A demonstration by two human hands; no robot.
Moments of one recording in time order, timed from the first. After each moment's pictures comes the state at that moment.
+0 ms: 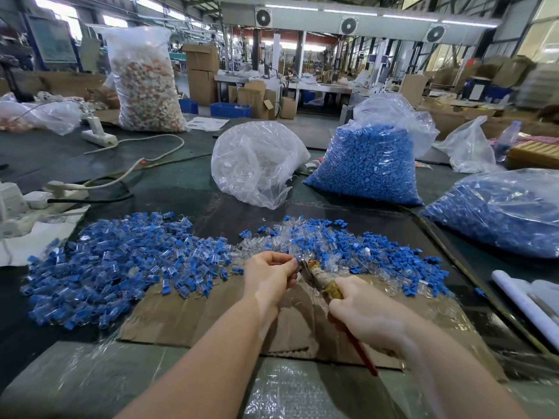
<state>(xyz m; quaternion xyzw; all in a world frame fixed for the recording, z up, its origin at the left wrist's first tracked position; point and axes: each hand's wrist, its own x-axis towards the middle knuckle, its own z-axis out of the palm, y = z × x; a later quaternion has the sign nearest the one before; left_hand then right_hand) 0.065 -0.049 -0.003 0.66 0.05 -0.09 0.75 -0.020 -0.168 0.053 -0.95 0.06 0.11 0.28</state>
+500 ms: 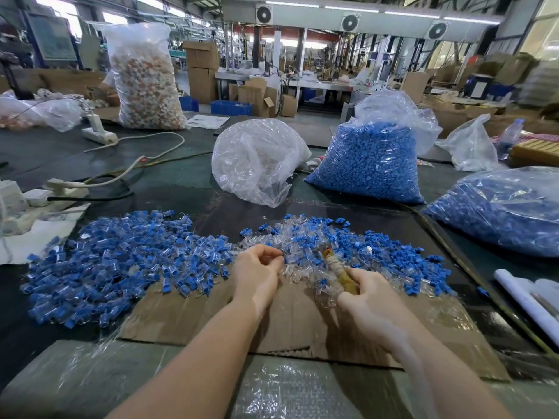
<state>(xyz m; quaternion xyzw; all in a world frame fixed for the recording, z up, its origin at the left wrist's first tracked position) 0.069 -0.036 -0.005 0.78 0.01 0.02 0.63 -0.017 -0.181 0.028 -0.92 0.12 -0.01 0.37</state>
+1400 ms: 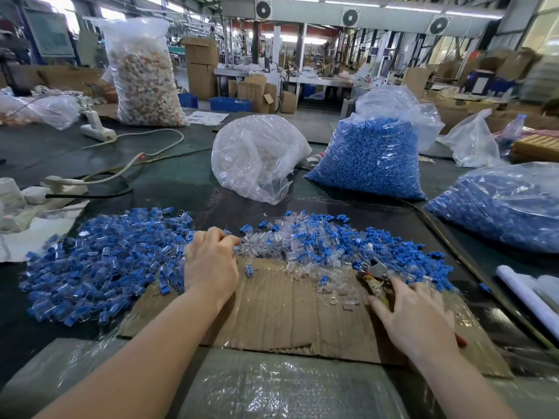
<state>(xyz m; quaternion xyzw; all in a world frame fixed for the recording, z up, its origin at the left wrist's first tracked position) 0.101 0.024 -0.022 0.96 -0.09 0.19 0.19 -0.024 -0.227 -0.014 -0.96 0.28 -0.06 0.02</state>
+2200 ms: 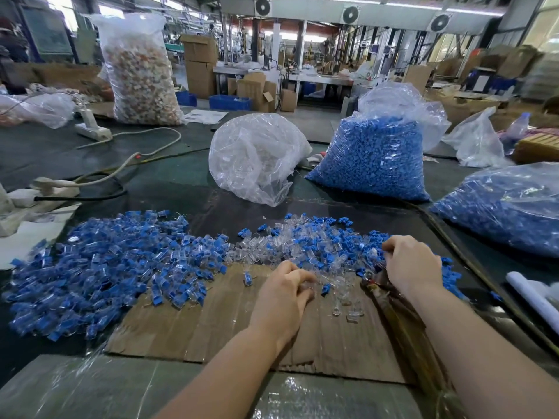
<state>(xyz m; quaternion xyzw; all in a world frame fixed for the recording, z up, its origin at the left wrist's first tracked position) 0.067 -0.056 -0.041 0.88 -0.25 0.07 0.40 0.057 -0.260 0.011 -0.95 0.27 -0.13 0.11</state>
